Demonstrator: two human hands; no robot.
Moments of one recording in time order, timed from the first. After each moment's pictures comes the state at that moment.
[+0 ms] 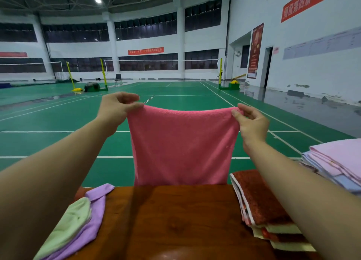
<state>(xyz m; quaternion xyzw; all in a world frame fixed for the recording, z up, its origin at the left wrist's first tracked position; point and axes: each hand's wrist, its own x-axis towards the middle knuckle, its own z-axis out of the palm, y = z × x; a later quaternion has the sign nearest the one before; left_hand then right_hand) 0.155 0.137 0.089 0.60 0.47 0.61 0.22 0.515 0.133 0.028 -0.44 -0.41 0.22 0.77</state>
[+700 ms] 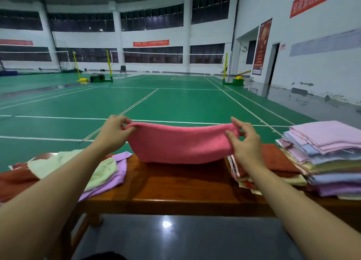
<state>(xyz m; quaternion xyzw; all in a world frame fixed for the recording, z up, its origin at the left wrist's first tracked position) 0.107 -0.014 0.002 0.69 0.58 0.44 0.06 0.490 -0.031 -0.039 -0.49 -0.62 0.07 0.61</state>
